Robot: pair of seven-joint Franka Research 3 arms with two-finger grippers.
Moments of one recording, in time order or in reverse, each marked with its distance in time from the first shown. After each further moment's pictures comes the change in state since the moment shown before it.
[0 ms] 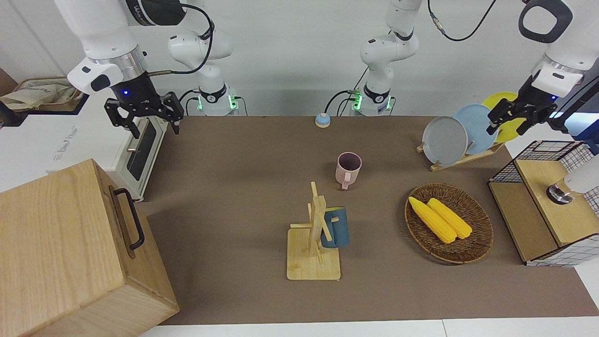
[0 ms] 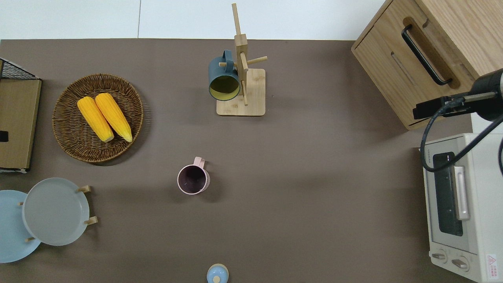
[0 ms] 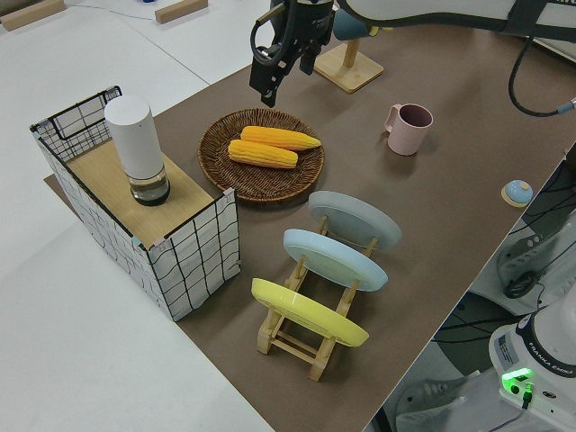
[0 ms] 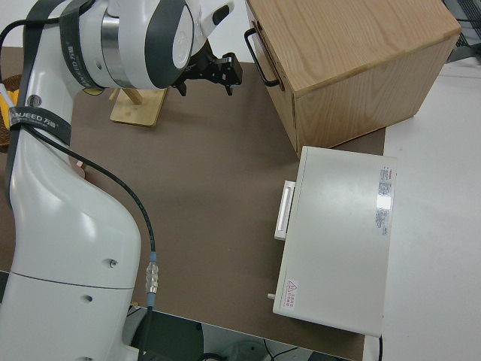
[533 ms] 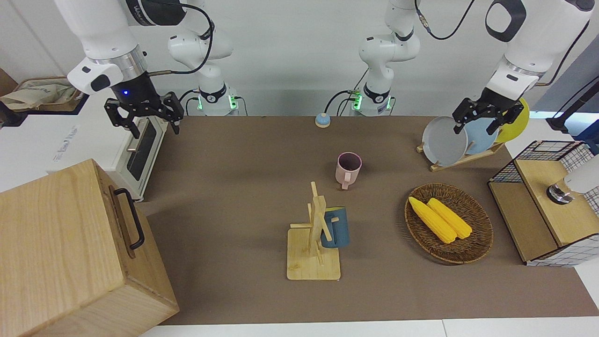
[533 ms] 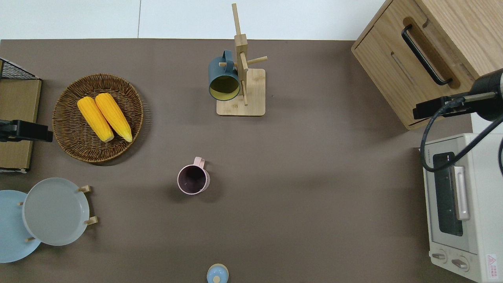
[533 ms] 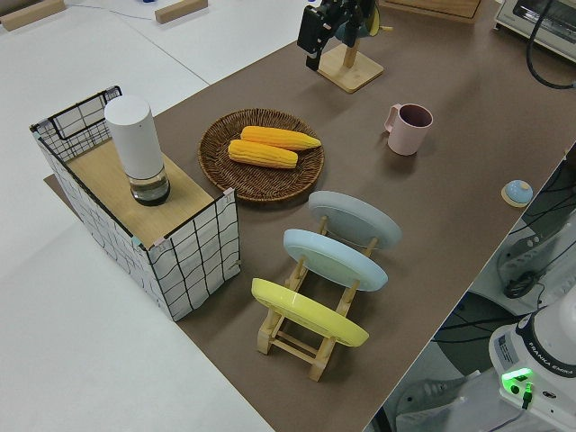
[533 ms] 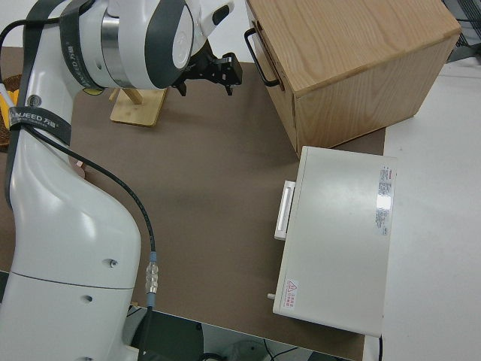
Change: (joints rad) left arm -0.200 -0.024 0.020 0.000 0.064 -0.055 -0.106; right arm 0.000 0.000 0.000 0.000 0.000 0.000 0.000
